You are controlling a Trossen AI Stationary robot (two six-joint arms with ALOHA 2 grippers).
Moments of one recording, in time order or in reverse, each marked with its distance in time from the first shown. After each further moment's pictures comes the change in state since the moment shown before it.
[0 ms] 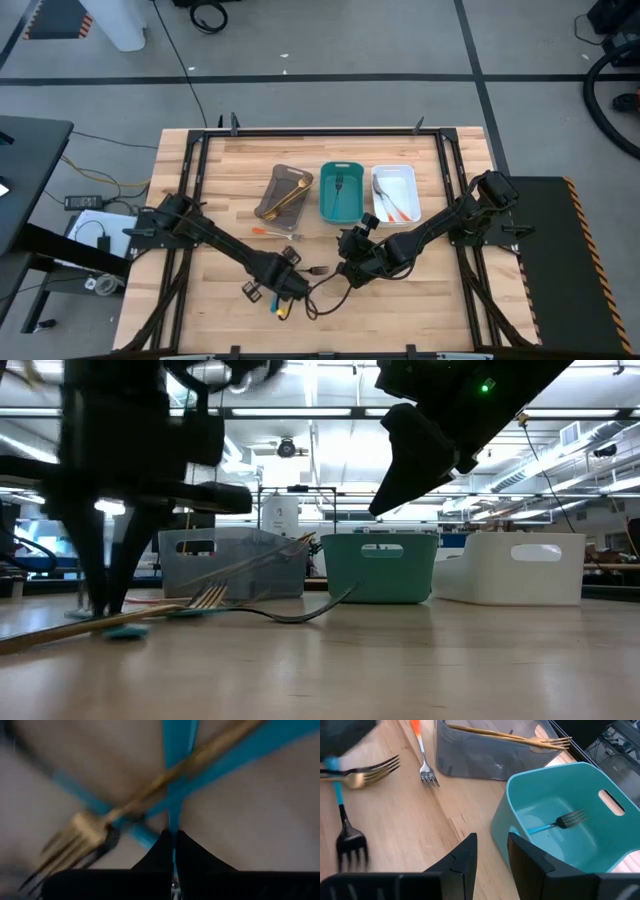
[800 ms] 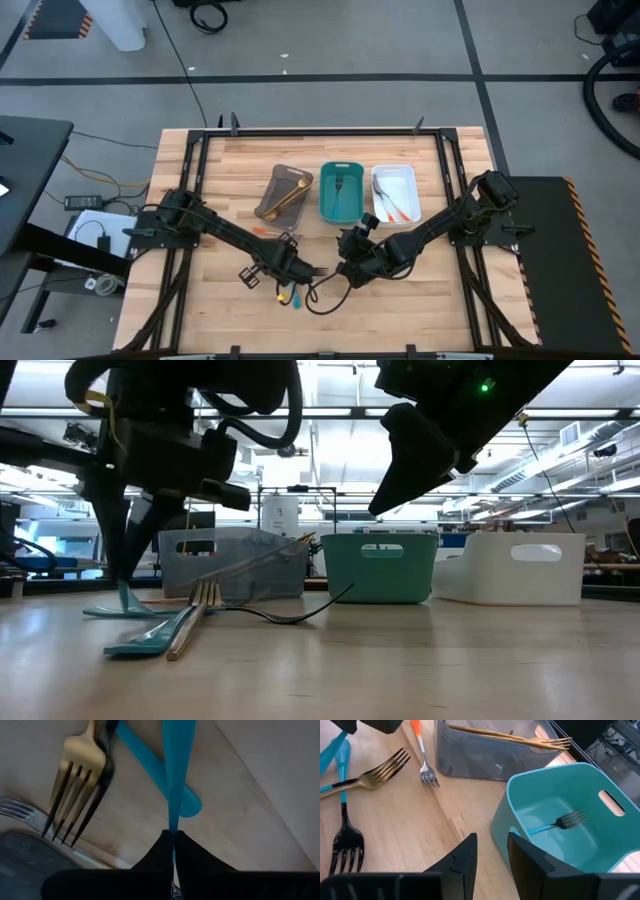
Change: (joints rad) left arm 0.074 -0.005 0.051 -0.232 0.000 0.046; right arm 0.000 0.000 0.000 0.002 -0.001 -0.003
